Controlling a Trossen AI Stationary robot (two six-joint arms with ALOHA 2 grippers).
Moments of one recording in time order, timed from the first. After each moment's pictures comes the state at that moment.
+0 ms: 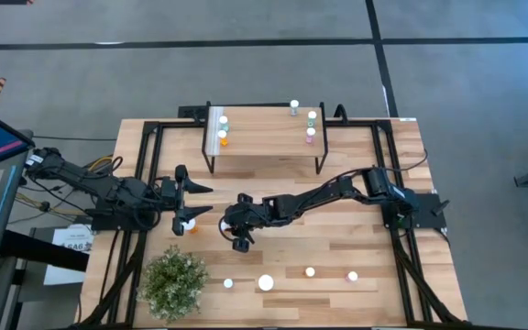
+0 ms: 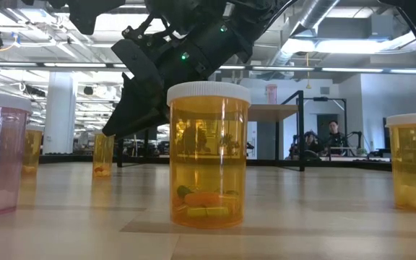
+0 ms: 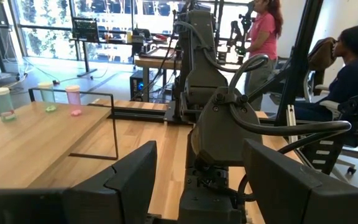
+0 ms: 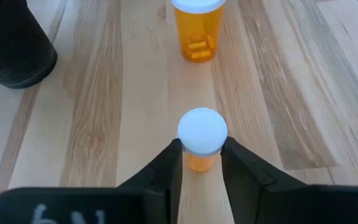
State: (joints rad) left arm -0.35 0.65 0.44 0.18 -0.41 -0.09; right arm 0.13 2.23 1.61 -0.05 0.07 0.20
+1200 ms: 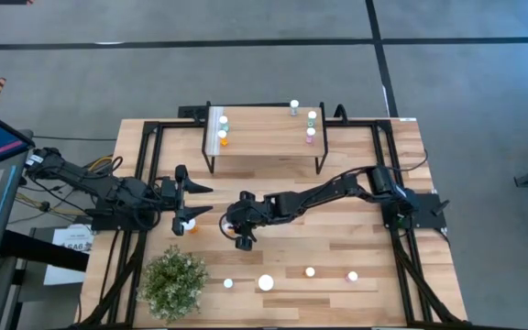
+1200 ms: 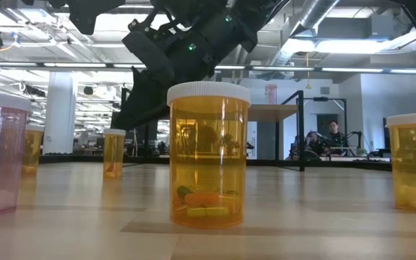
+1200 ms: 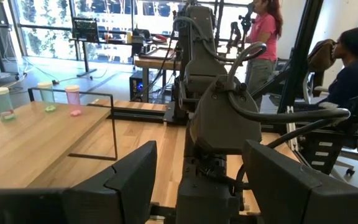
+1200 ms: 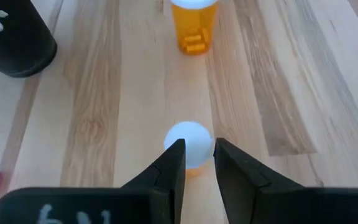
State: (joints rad) left arm -0.35 0.65 0.44 0.18 -0.41 -0.10; right arm 0.13 2.19 1.61 -0.13 0.07 0.18
